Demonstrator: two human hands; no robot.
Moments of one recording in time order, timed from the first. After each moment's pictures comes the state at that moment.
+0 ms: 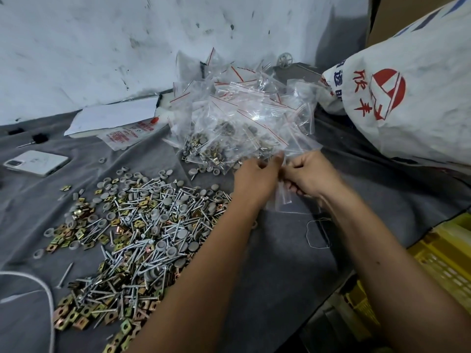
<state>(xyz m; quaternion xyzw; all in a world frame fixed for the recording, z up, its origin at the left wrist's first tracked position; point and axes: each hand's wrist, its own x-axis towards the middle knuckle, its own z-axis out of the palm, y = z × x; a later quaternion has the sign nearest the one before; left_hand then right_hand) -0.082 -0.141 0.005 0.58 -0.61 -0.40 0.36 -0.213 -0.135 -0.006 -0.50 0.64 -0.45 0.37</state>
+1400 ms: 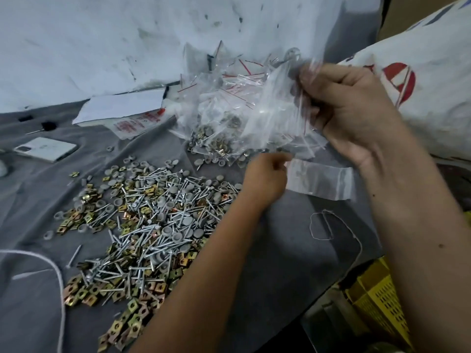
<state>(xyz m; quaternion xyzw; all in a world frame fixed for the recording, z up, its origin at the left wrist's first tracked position) -0.079 -0.136 -0.001 0.50 -0.70 -0.38 0.34 -0.209 -0.108 0.102 -0.50 0.31 -0.65 0.48</state>
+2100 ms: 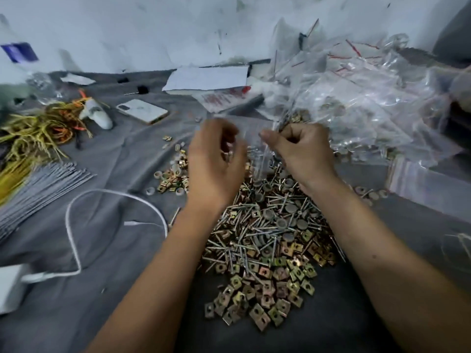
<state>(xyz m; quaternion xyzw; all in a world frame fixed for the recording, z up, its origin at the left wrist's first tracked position) 0.159 -0.115 -0.005 0.54 -0.64 0.00 0.55 -0.004 -0.166 -0.005 -0.60 0.44 -0.56 0.37</state>
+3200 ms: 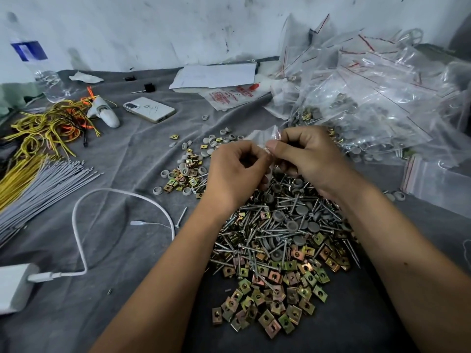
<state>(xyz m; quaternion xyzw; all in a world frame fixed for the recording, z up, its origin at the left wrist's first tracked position) 0.152 -0.118 -0.015 0.52 -0.60 -0.33 0.52 -0.012 -0.166 -0.008 -0.68 0.34 -0.45 0.47</state>
